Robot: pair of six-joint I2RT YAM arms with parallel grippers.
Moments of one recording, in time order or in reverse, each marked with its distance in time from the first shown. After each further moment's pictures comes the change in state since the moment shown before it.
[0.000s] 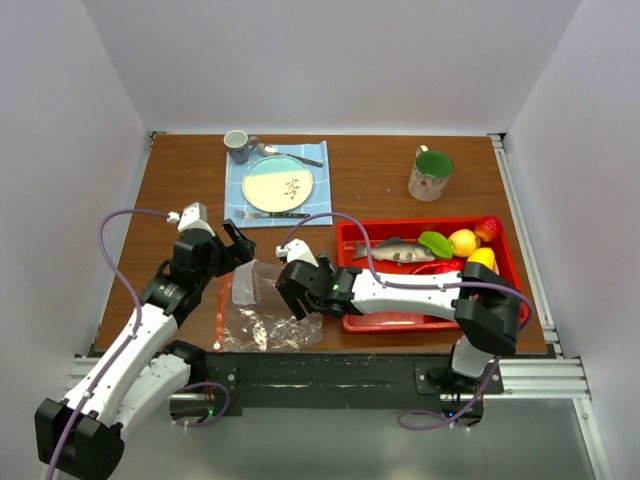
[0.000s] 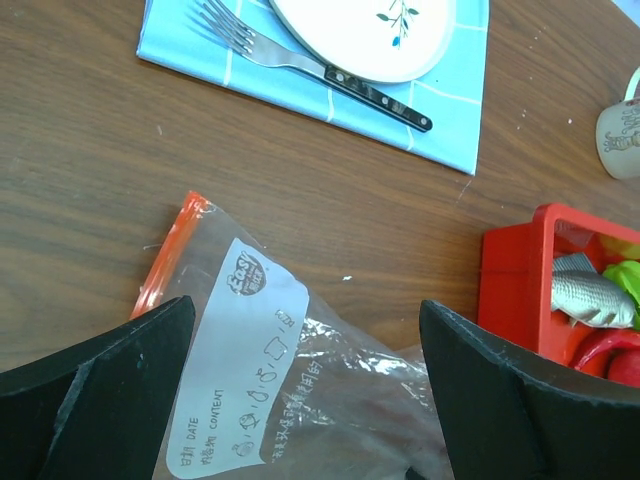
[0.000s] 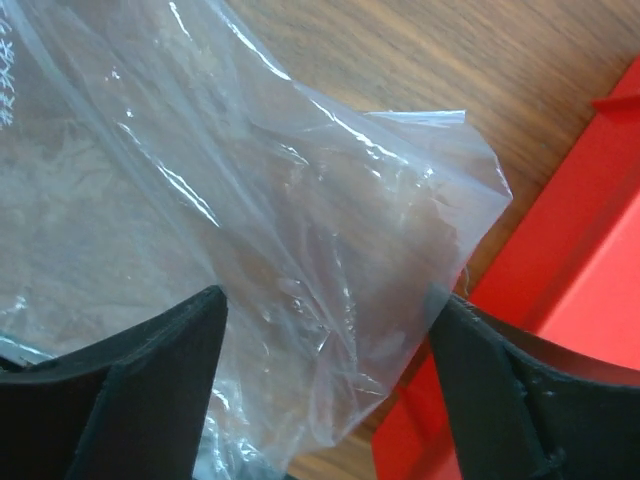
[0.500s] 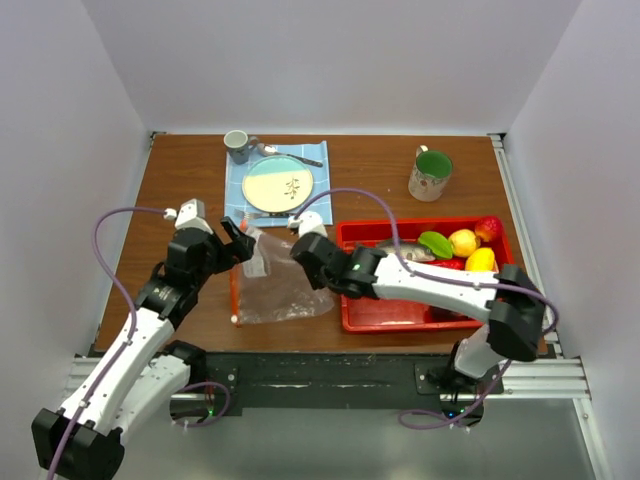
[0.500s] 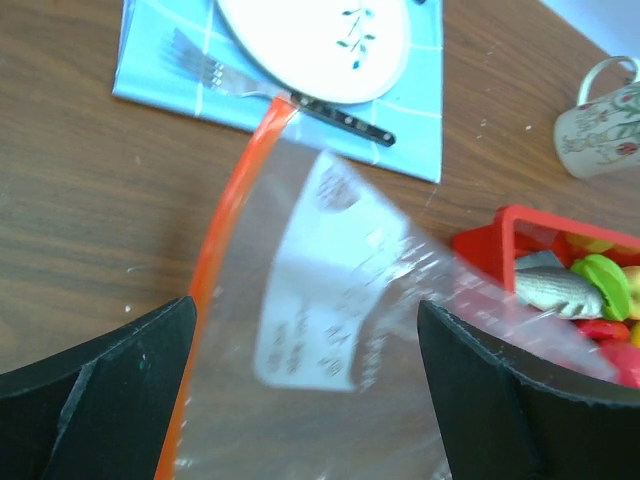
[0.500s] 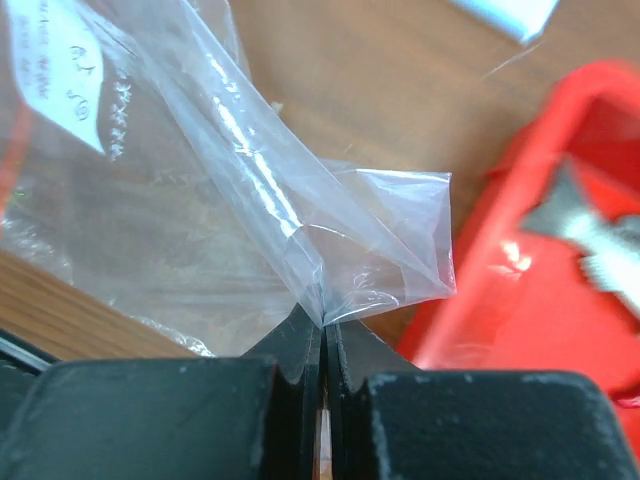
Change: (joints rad) left arm 0.006 -0.040 0.025 -0.001 0.027 0.036; right arm -0.094 -0.117 0.060 -0.015 -0.003 -0.045
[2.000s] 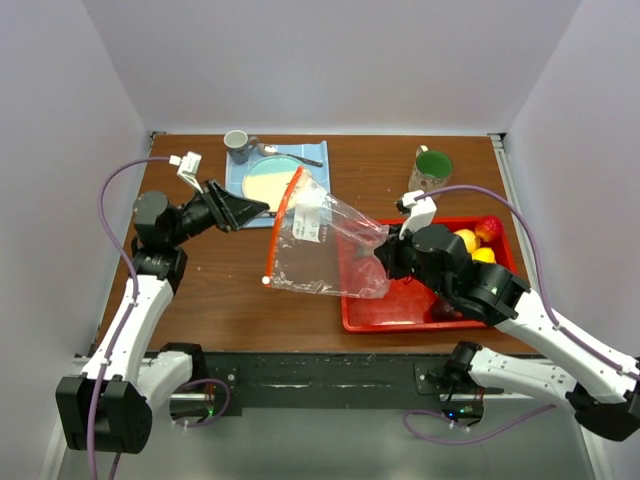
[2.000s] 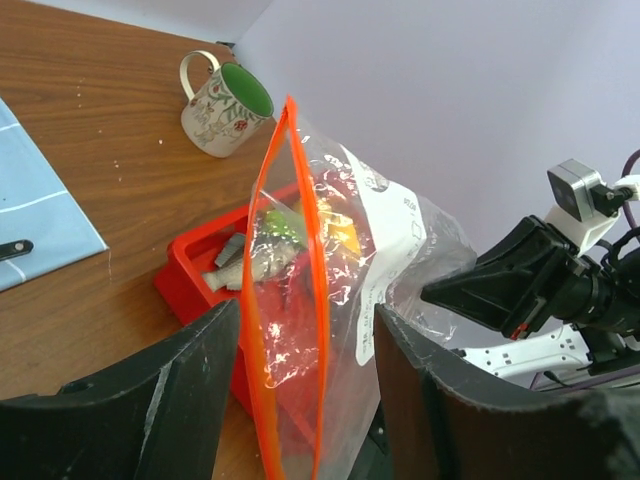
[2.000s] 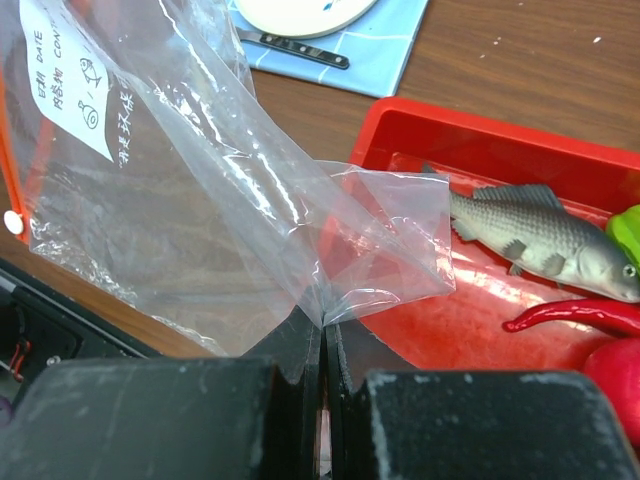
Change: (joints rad) left arm 0.282 0.229 0.134 0.620 0.986 -0.166; right arm -0.201 -0.701 -0.183 -0.140 -0.105 0.008
